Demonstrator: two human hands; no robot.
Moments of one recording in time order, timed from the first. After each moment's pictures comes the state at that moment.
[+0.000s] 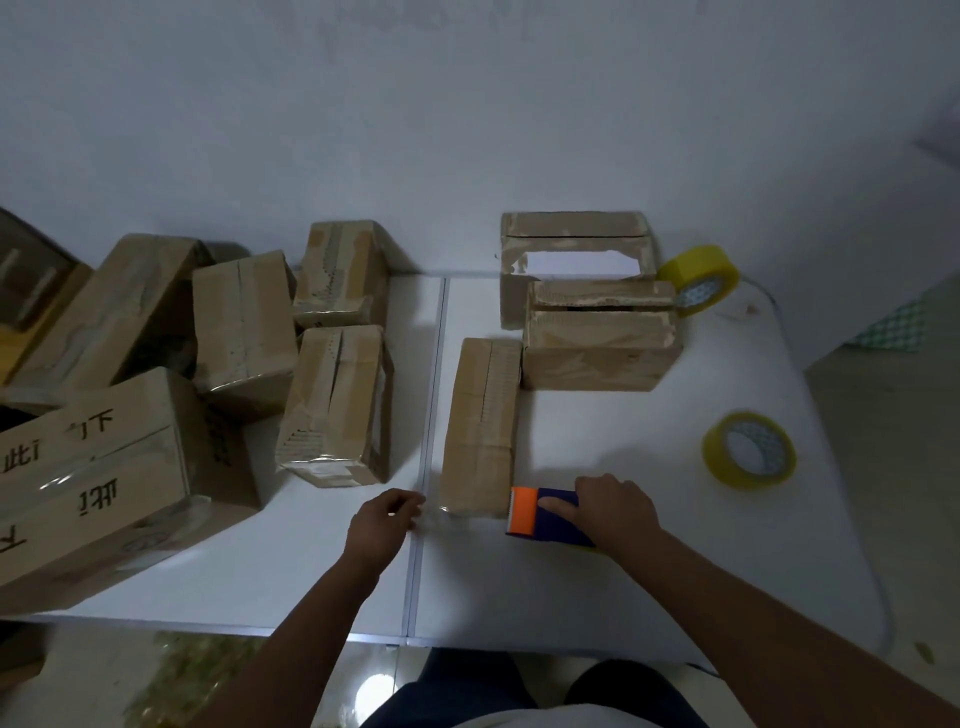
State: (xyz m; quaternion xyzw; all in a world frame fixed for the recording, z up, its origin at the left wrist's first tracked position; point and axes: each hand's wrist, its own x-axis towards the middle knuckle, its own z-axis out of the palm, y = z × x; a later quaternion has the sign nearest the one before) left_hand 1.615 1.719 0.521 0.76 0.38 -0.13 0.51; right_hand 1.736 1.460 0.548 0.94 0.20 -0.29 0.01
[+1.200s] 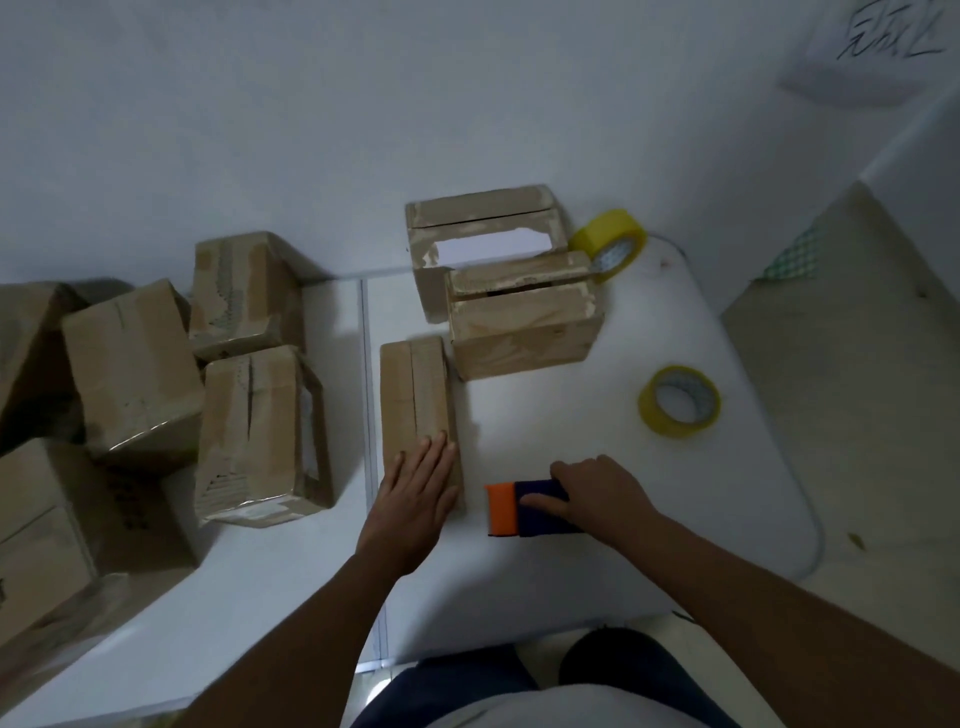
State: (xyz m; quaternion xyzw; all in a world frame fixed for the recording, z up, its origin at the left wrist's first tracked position) left_hand 1.666 1.675 0.483 0.98 -0.09 -0.13 0.11; right_hand 1.731 1.415 0.563 0.94 0.23 -0.23 -0.03
